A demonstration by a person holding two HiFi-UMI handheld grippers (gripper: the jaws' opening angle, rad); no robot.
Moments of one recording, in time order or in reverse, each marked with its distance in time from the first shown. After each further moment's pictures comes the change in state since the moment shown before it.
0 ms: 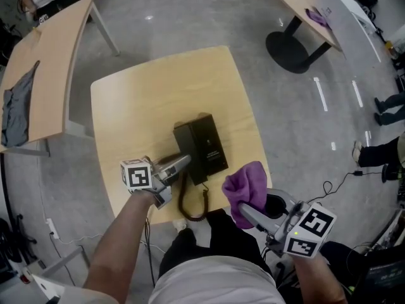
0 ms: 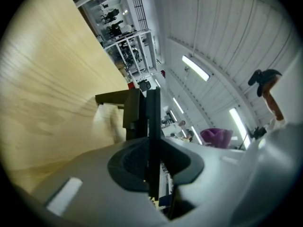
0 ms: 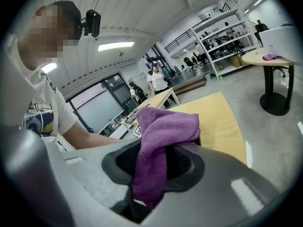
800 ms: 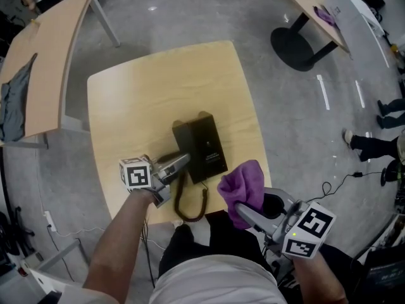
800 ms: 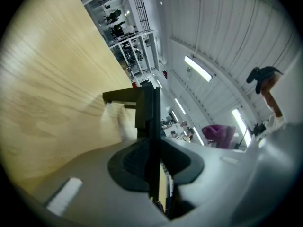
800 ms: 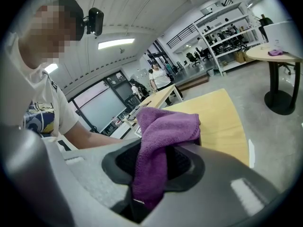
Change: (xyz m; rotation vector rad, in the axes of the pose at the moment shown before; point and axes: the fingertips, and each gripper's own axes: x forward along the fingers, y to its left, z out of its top) left arm 0.003 0.017 -0.002 -0.015 -0.008 0.022; right arm 0.015 -0.012 0.006 -0.002 0.049 0.043
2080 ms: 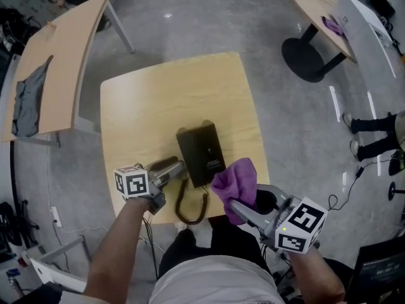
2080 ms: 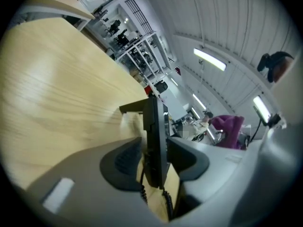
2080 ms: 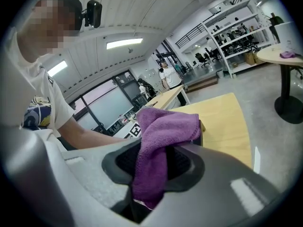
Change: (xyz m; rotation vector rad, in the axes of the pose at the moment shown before) left arm -0.035 0.002 0.003 0.062 0.000 0.277; right arm 0.006 -0.010 0.010 -0.066 -0.001 0.091
